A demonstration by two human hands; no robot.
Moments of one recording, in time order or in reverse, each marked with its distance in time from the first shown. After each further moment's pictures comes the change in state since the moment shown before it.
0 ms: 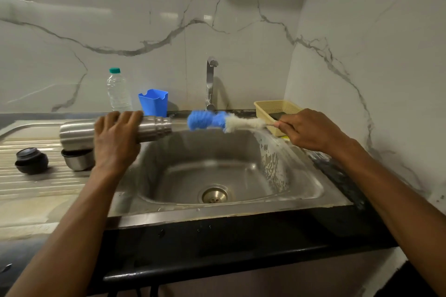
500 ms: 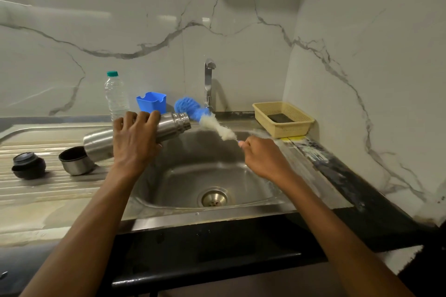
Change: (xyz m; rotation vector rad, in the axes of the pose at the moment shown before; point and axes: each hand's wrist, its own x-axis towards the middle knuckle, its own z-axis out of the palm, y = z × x) left_hand 0.014 0.039 0.001 0.062 -0.039 0.043; right_hand 0.001 -0.104 0.048 0.375 -0.064 0.364
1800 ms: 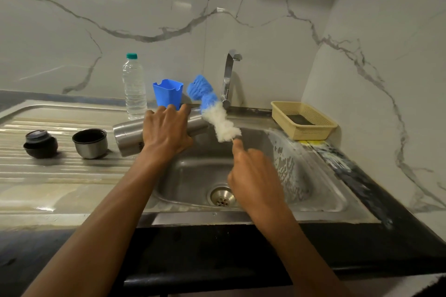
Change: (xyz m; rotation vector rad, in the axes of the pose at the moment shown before) left_hand 0.011 0.023 -0.013 -0.059 -0.126 -0.047; right_hand -0.050 -0.093 0.018 -0.133 0.063 -0.060
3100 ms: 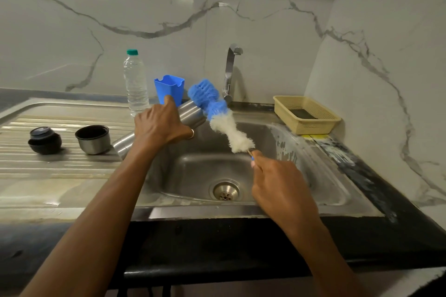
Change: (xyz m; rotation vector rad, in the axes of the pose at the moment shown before) left_hand -0.002 -0.016 -0.004 -0.220 -0.072 -0.161; right_hand -0.029 0.034 -0.016 0.089 -0.069 0.025
